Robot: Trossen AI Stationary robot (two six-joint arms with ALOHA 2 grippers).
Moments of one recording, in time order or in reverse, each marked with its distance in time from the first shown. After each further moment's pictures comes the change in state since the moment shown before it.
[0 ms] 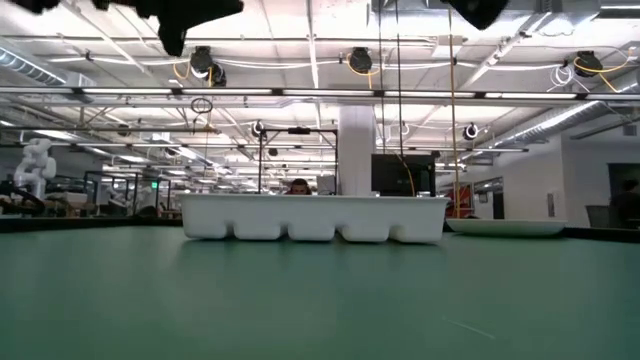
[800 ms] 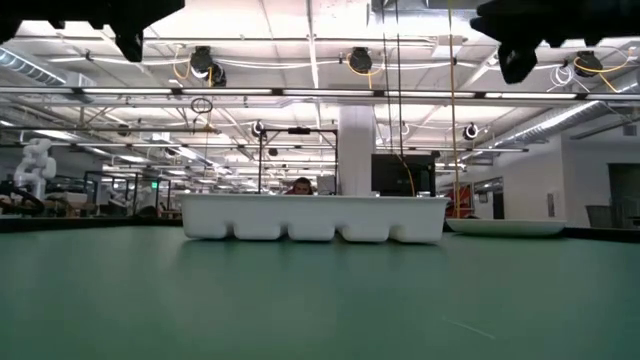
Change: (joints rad) left arm 0.057 -0.555 -0.223 -0.129 0.086 0.069; right arm -0.195 -0.677 -0.732 0.747 -0.025 -0.128
